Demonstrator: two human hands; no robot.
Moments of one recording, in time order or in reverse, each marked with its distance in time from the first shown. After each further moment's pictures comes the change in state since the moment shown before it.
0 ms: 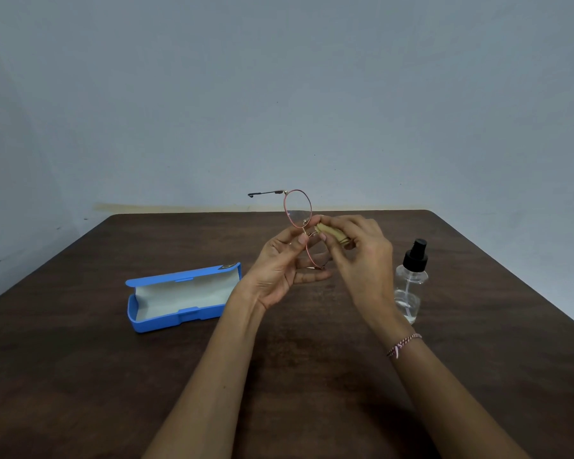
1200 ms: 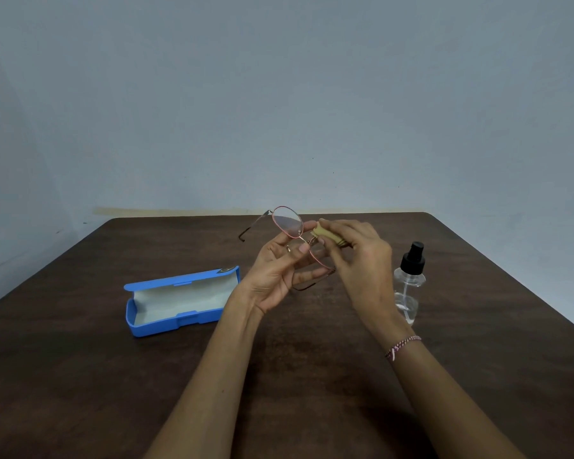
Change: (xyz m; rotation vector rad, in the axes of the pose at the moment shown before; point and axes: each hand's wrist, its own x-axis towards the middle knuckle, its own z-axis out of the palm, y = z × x) left_hand -0.002 0.000 0.000 -0.081 -0.011 0.022; right_hand 0.001 0.002 -0.002 -0.021 -0.015 -0.024
